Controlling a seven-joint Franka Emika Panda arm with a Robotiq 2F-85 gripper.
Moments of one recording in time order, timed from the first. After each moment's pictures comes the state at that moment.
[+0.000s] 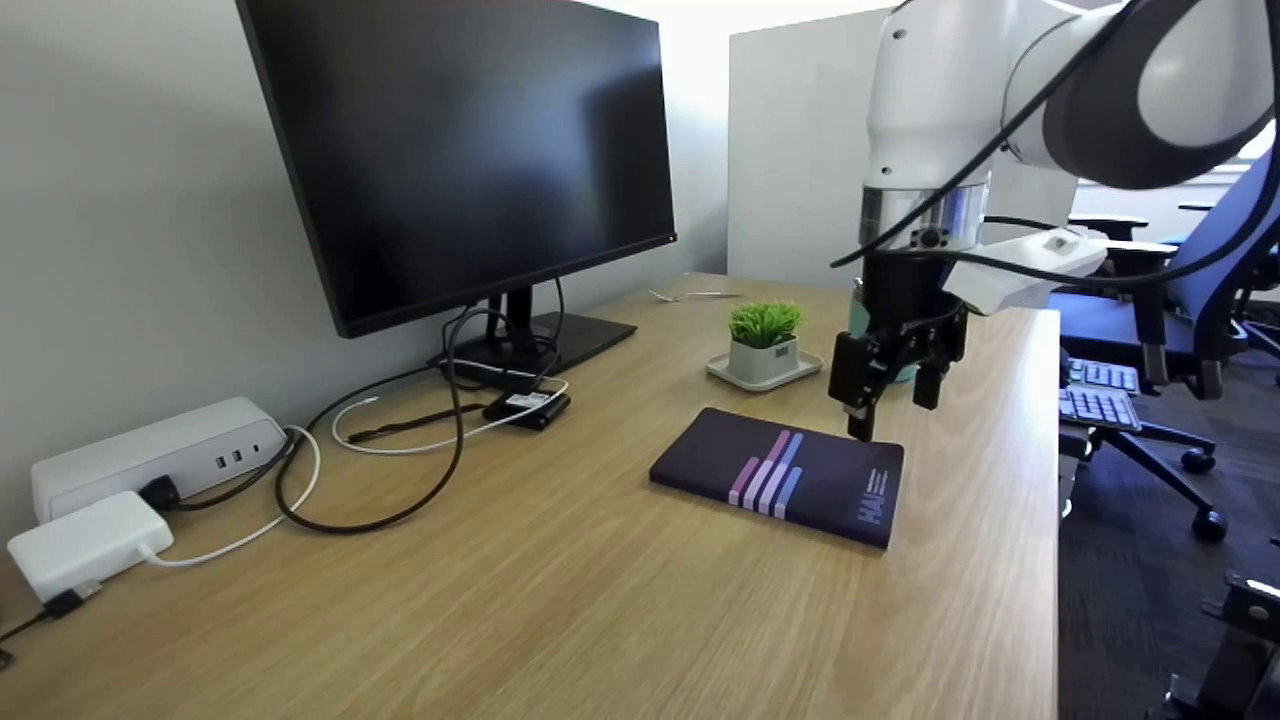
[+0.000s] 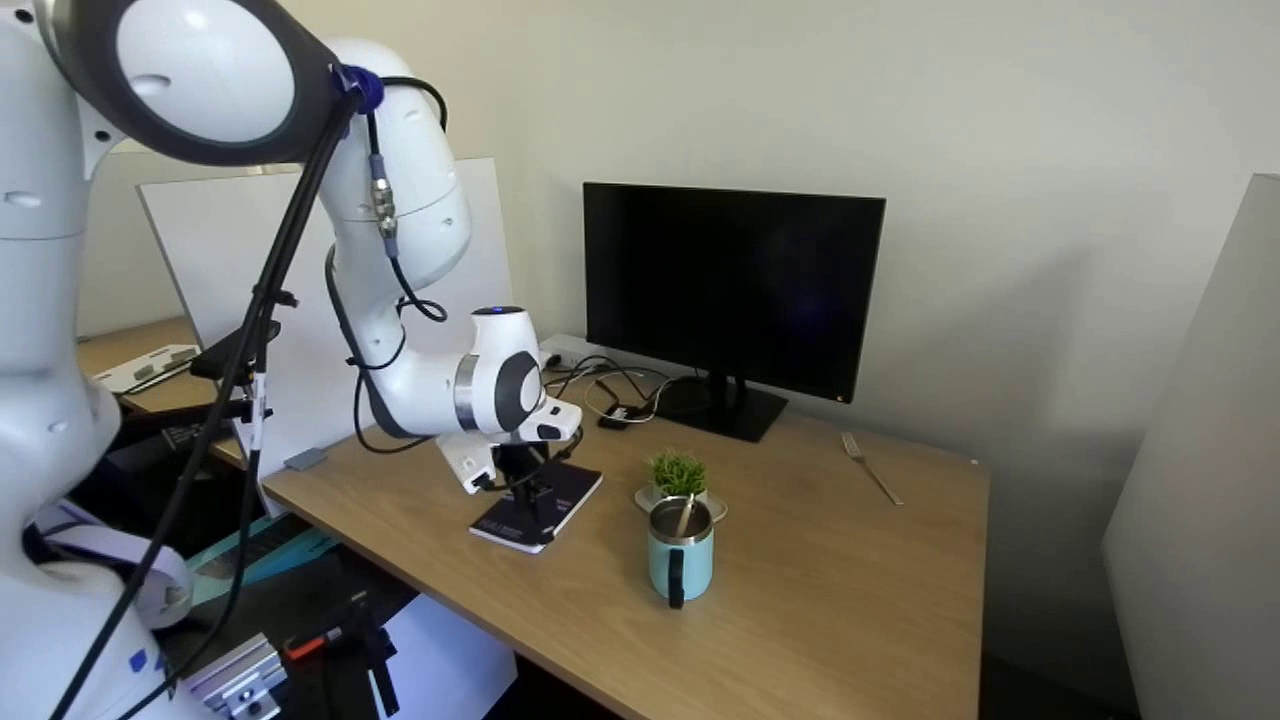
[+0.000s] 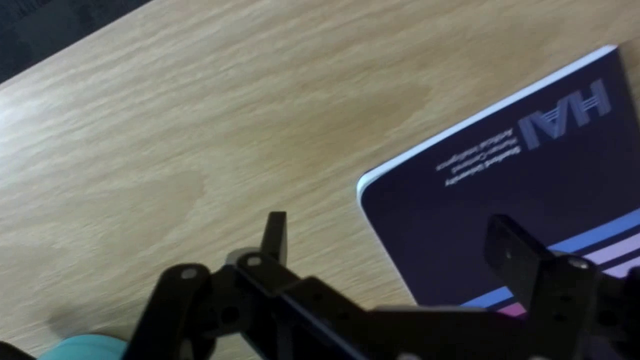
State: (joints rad) arm -0.38 0.46 0.56 -2.45 -0.80 2.76 0.88
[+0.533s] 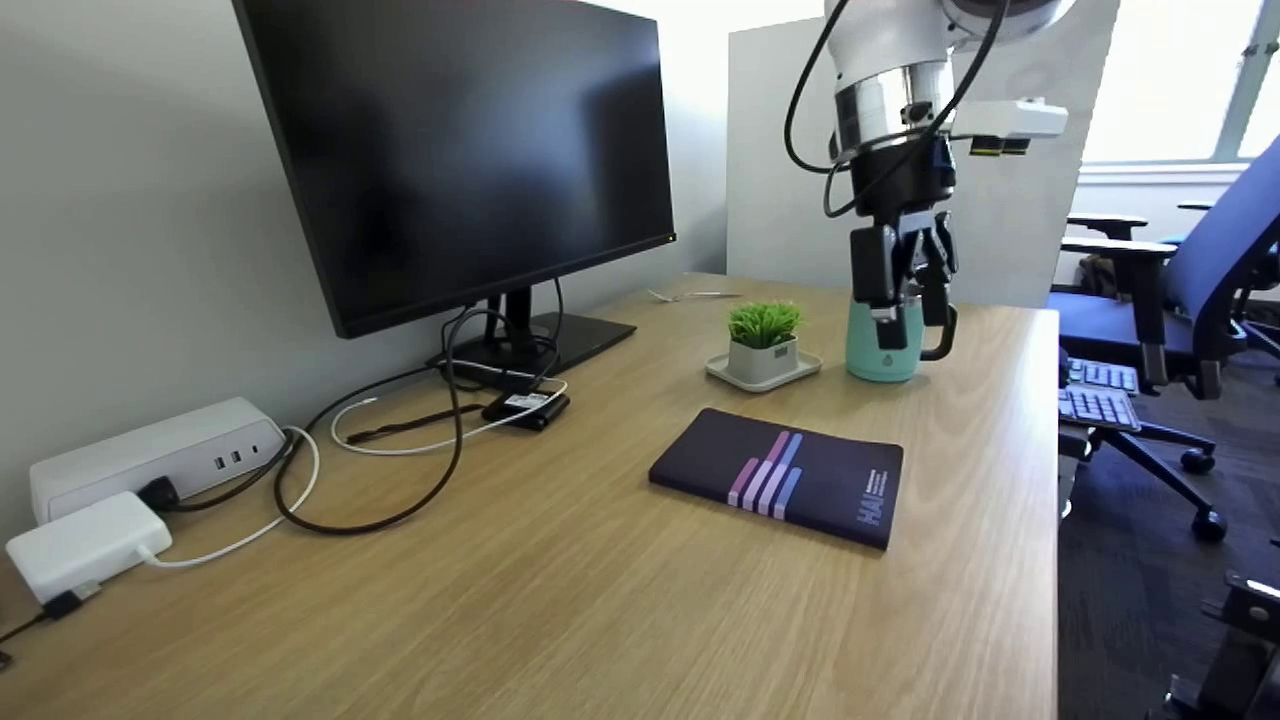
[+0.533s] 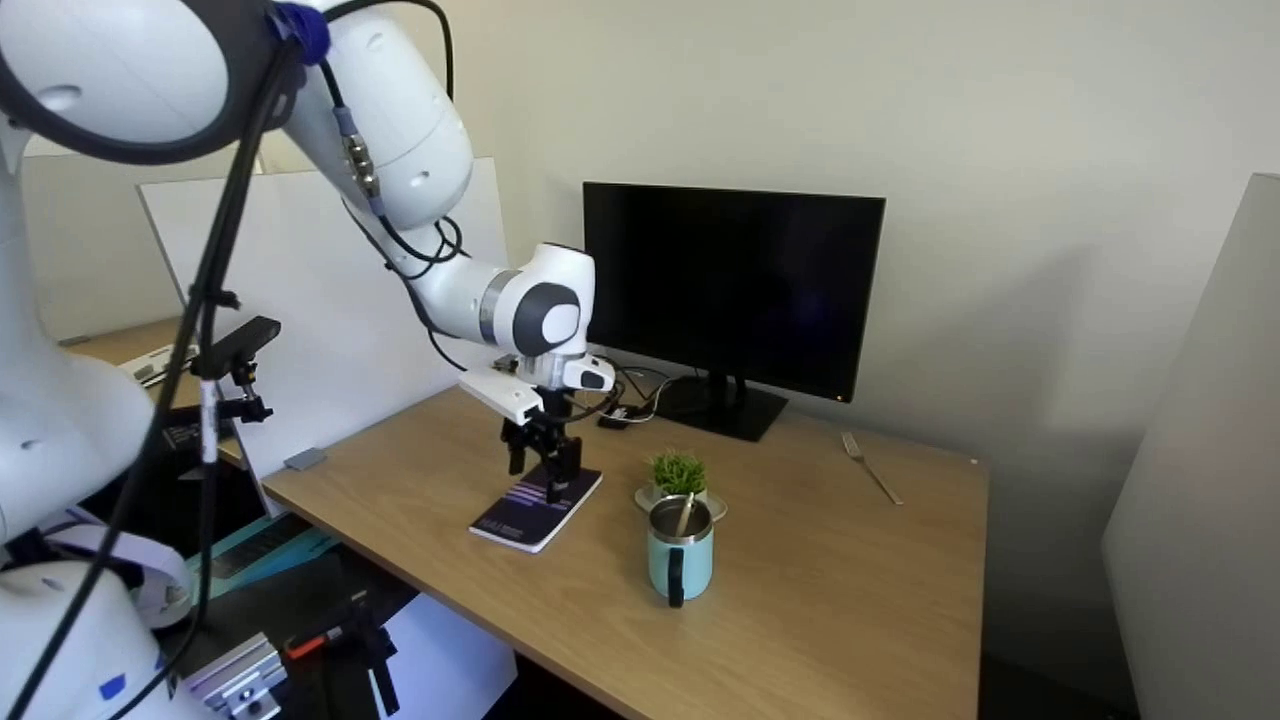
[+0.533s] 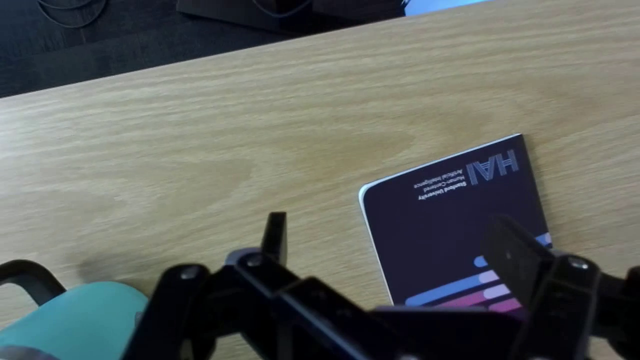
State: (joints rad) arm -0.78 0.44 0.99 -2.31 -0.41 2.27 0.29
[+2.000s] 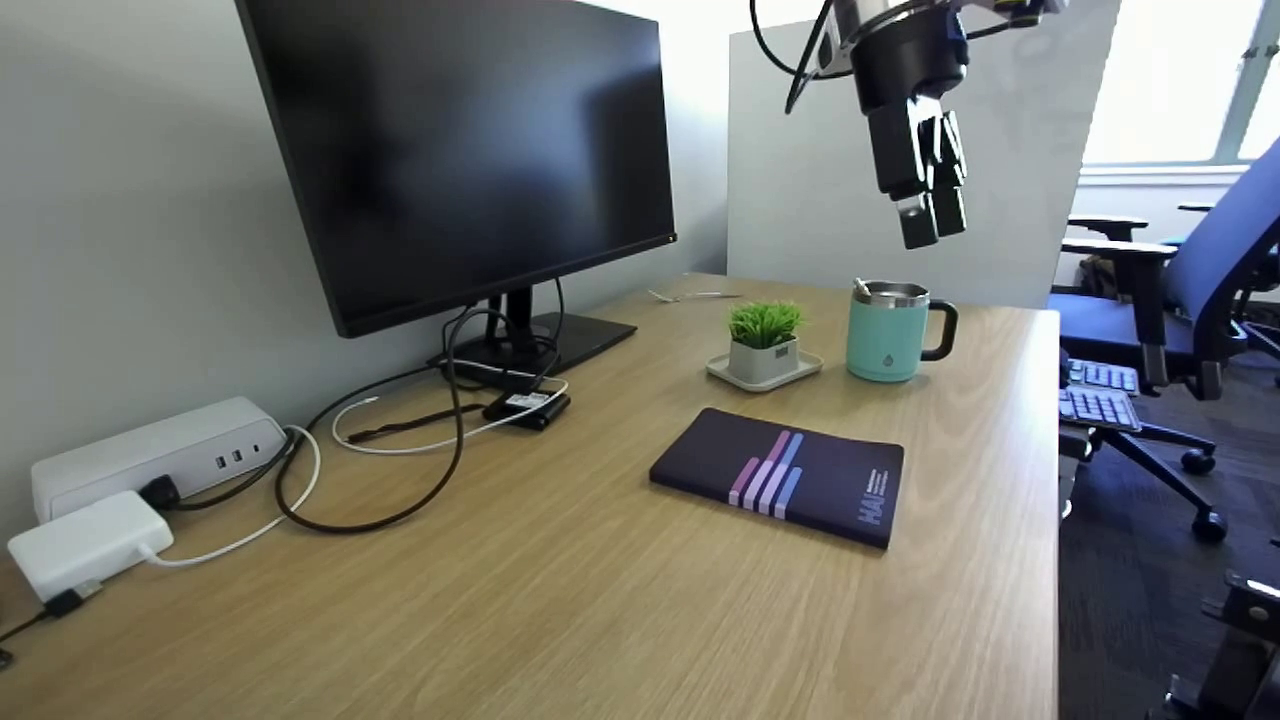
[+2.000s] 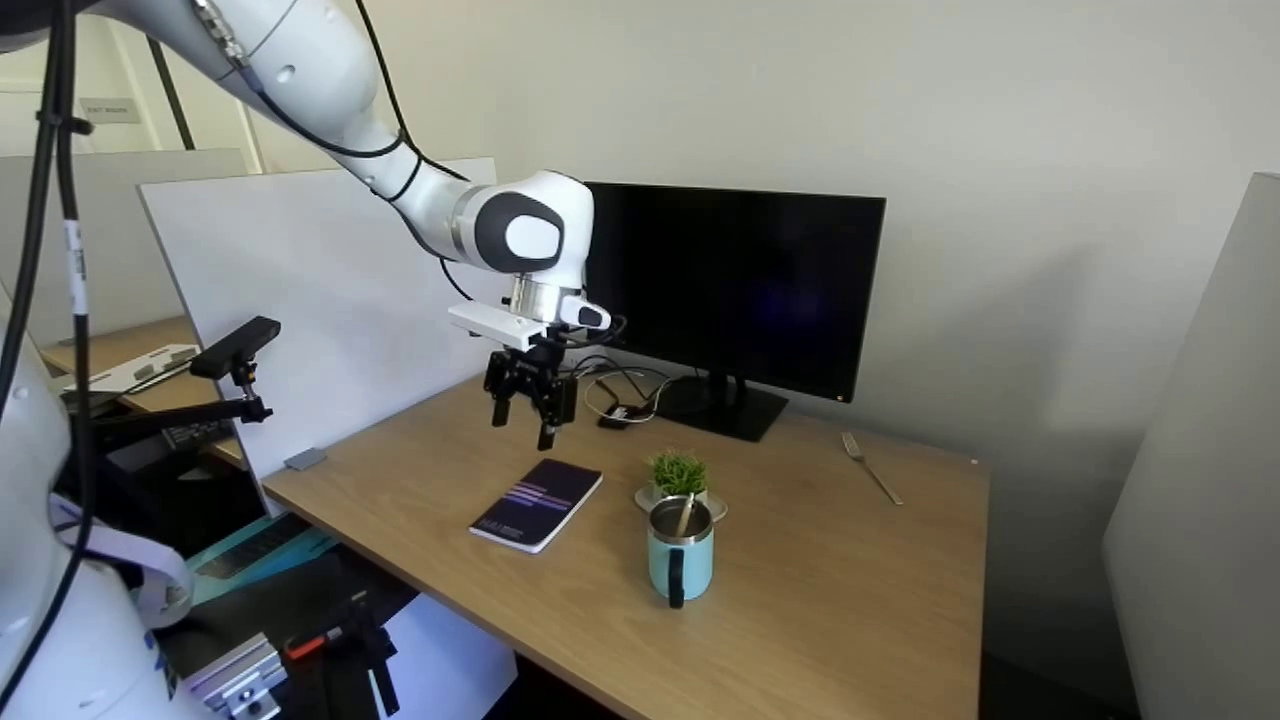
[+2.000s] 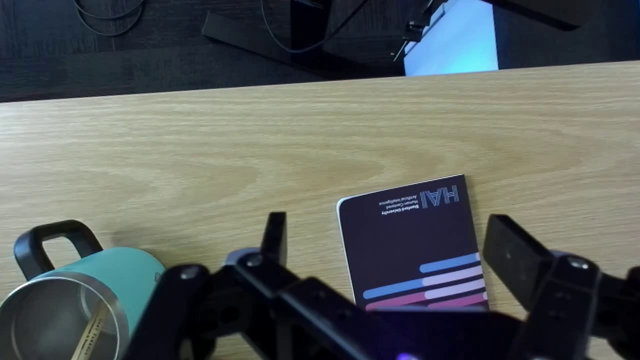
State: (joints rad) arm 0.00 0.10 0.24 -2.24 0.00 2.04 -0.10
